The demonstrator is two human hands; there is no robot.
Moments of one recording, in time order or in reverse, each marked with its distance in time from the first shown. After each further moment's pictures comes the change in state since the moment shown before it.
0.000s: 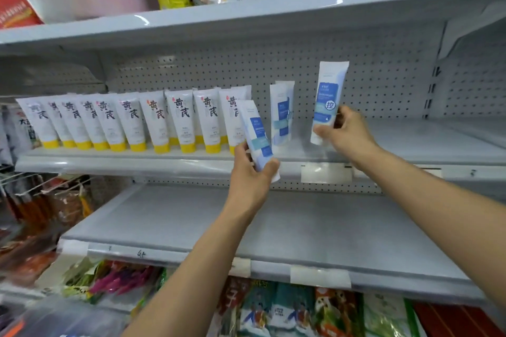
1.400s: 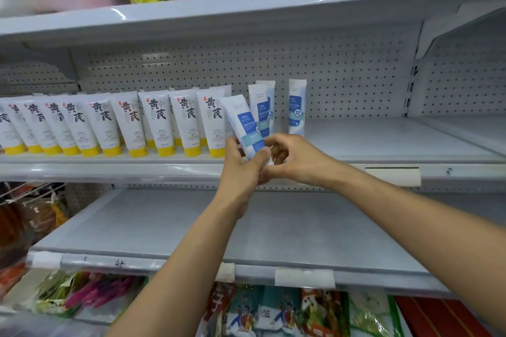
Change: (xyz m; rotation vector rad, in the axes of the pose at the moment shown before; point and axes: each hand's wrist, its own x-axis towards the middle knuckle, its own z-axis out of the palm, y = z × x) left_hand 0.017 0.013 0.027 -0.245 -0.027 -0.127; right_hand -0.029 -0.005 0.026 -0.225 -0.507 -0.204
